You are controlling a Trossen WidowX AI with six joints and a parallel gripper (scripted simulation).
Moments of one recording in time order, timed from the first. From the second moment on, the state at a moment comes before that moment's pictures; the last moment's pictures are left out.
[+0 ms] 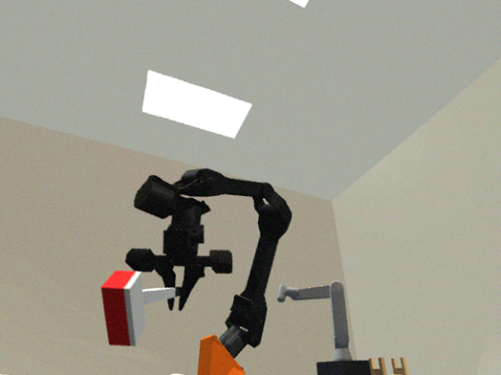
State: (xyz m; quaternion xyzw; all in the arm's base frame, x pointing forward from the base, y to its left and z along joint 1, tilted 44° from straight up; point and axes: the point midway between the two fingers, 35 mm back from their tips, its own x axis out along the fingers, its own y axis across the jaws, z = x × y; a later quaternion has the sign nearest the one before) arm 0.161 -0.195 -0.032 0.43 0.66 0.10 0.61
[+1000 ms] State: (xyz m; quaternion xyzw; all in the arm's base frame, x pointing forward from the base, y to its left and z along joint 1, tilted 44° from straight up) arm 0.168 -0.165 -0.074 0.43 0.66 0.09 0.61
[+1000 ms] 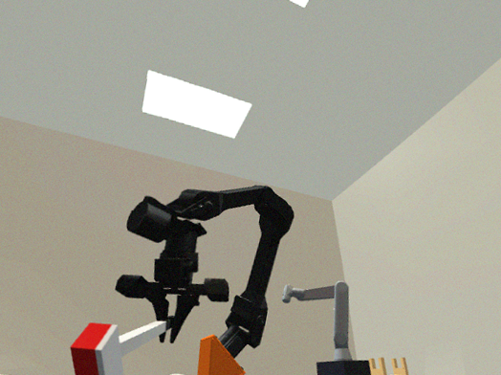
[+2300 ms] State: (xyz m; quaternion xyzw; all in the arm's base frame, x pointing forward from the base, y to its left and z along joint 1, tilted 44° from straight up) arm 0.156 -0.171 -0.101 0.43 0.66 0.09 0.61
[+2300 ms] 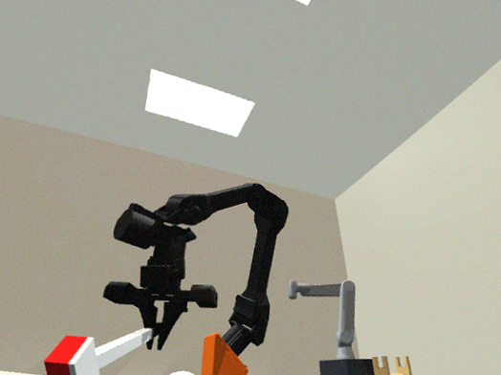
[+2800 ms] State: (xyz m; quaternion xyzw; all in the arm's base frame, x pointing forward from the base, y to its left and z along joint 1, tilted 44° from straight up) arm 0.222 -0.093 -0.017 0.42 0.66 0.09 0.62
